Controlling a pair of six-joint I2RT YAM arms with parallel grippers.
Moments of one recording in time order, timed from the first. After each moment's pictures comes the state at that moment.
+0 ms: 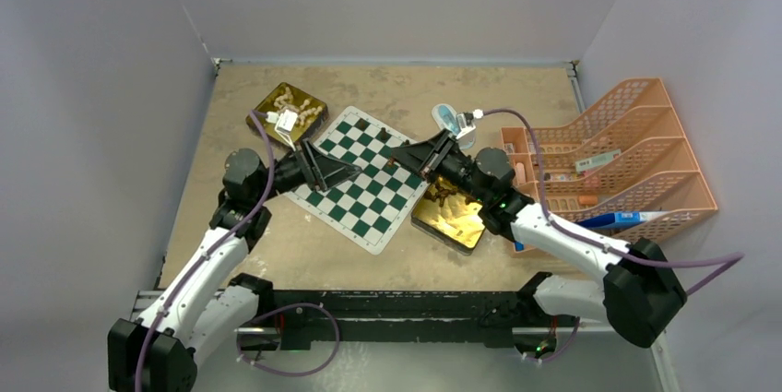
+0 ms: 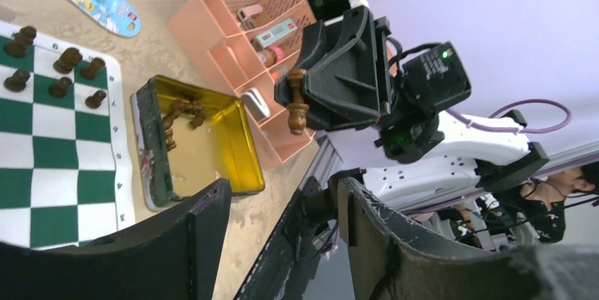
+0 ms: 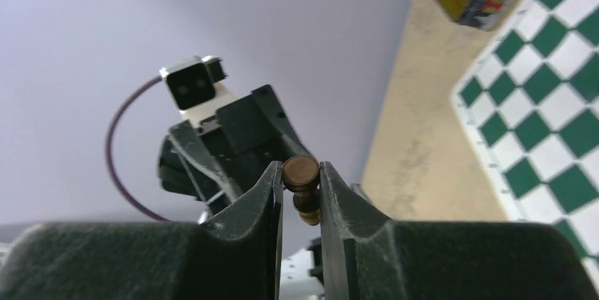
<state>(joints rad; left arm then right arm) -0.28 0.85 0.56 0.30 0.77 -0.92 0.67 1.17 0.64 0.54 -0.25 1.27</state>
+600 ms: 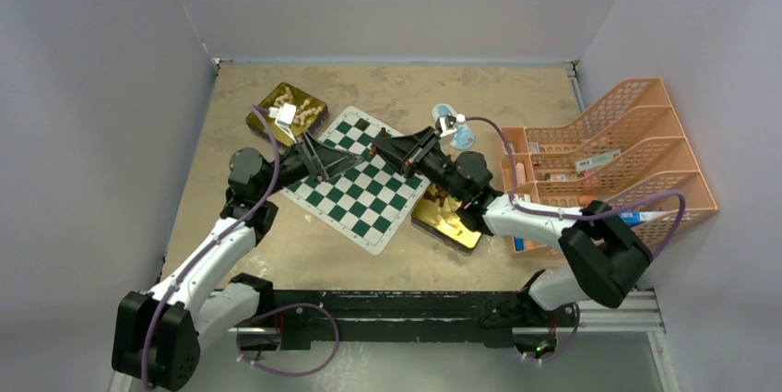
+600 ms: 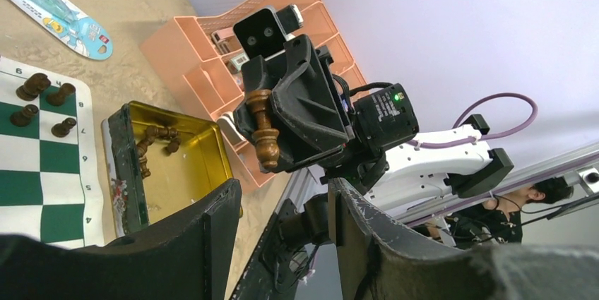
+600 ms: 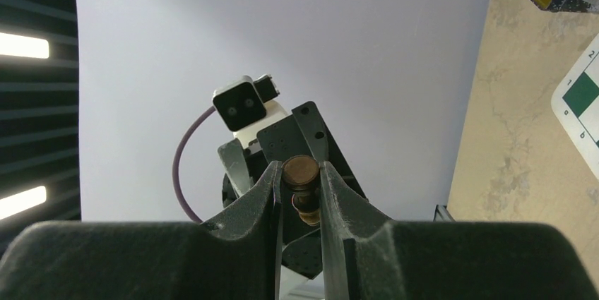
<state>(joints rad) -0.28 0.96 0.53 0.60 0.76 -1.09 0.75 1.42 0.65 0.94 -0.15 1.59</state>
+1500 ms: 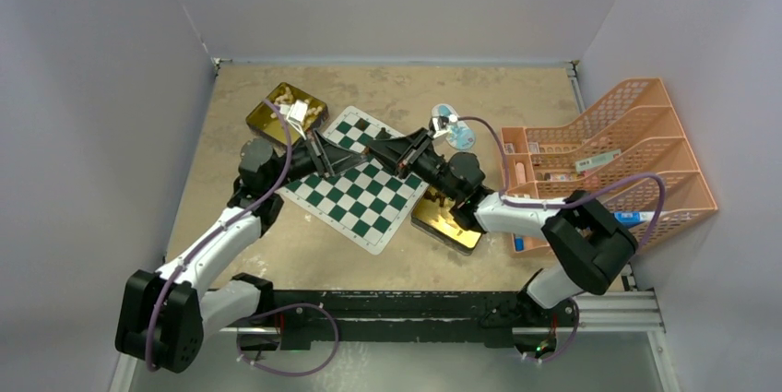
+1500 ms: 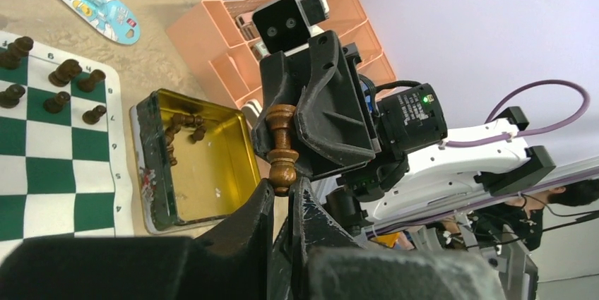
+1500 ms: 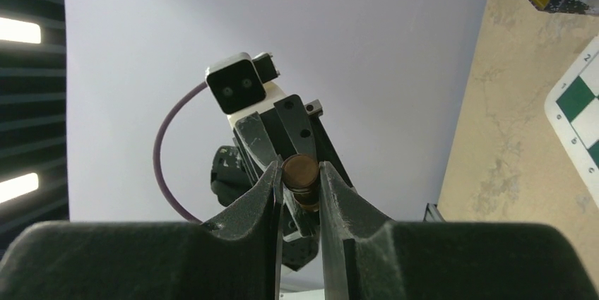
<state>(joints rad) -0.29 1.08 0.56 0.60 0.76 -1.03 0.76 1.53 0.68 1.04 -0.16 1.58</state>
